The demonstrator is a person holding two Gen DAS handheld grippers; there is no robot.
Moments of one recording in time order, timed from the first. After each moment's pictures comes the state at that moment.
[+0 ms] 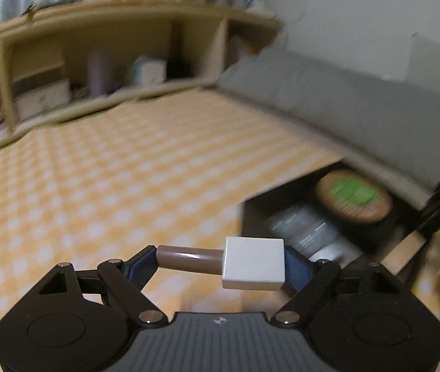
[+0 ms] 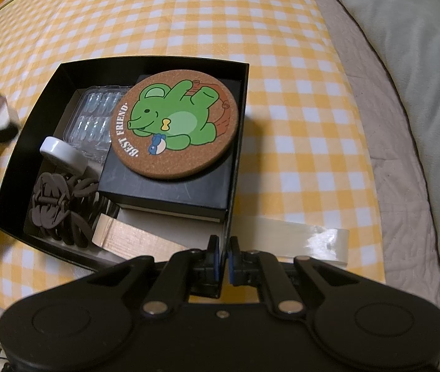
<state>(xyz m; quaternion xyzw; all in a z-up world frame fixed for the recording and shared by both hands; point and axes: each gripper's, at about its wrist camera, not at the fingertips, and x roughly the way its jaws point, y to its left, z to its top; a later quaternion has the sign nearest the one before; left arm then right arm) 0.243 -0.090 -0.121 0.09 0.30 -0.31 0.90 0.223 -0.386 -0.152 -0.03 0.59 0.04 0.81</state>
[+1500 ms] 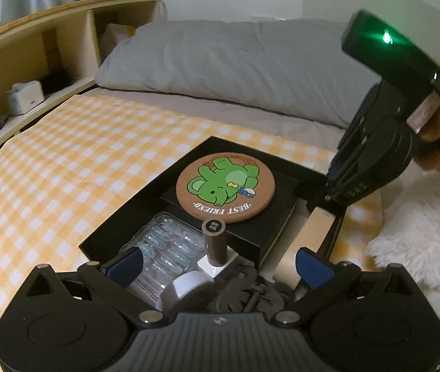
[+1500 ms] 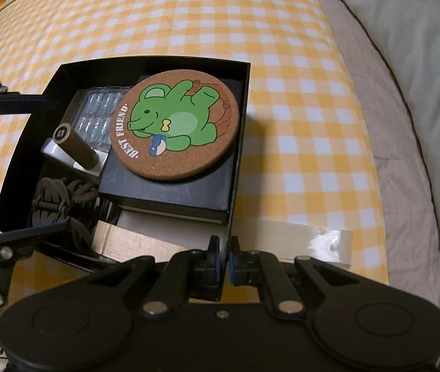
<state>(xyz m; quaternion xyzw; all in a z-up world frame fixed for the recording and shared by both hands) 0.212 -0.199 -0.121 0.20 0.33 -0.43 0.81 0.224 -0.387 -0.153 -0.03 0.59 0.04 0.81</state>
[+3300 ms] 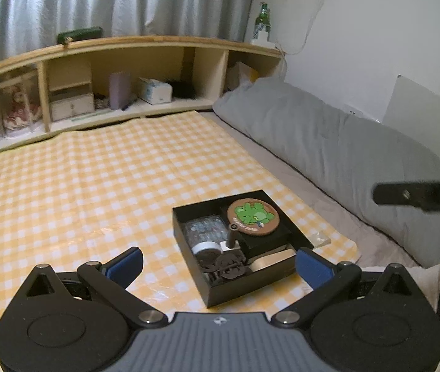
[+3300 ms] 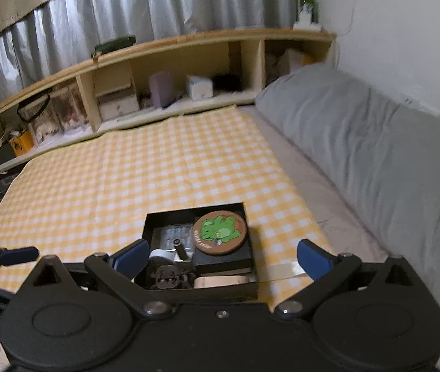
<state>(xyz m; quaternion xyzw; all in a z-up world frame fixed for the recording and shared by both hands) 0.067 -0.113 0.014 0.04 0.33 -0.24 0.91 0.033 -0.353 0.025 0.07 0.32 -0.04 0.94</state>
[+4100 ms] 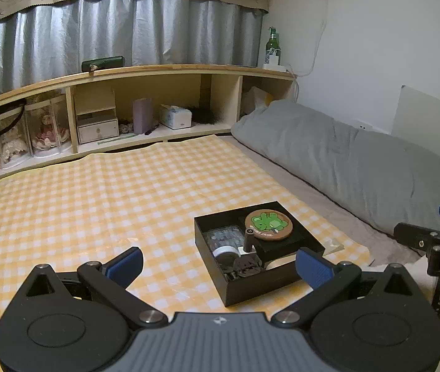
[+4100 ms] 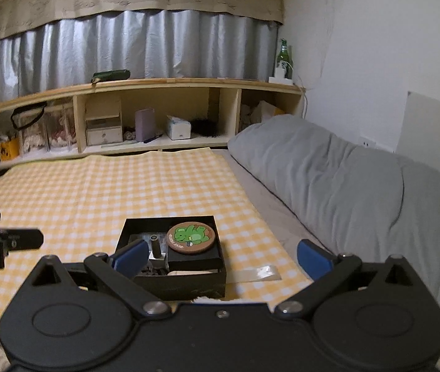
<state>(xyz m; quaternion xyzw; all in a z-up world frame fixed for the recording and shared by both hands) 0.018 -0.102 0.014 0.04 0.28 -0.20 0.94 -0.048 -0.322 -0.004 0.00 0.23 -0.09 0.97</state>
